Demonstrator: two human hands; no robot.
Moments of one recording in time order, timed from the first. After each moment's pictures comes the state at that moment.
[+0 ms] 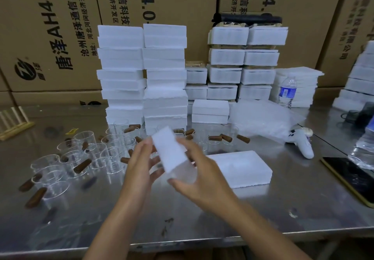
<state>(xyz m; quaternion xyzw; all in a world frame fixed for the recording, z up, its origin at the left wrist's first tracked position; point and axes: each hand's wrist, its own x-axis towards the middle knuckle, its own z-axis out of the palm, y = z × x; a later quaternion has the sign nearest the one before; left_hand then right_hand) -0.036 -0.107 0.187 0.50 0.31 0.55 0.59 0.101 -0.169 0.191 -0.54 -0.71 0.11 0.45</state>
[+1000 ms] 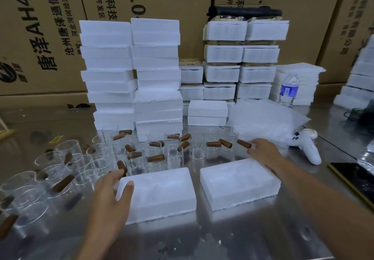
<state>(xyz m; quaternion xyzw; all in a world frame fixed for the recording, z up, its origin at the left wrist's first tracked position) -0.067 -0.071 0.146 0.64 0.58 0.44 0.24 0.322 -0.060 0.155 -0.86 -0.41 0.12 0.27</state>
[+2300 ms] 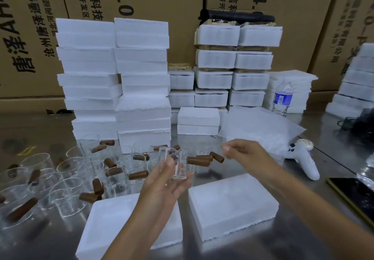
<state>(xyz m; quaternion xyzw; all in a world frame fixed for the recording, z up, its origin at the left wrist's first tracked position) 0.054 -0.049 0.174 0.34 0.24 0.48 0.77 0.275 -0.085 0.208 -0.65 -0.56 0.22 0.47</state>
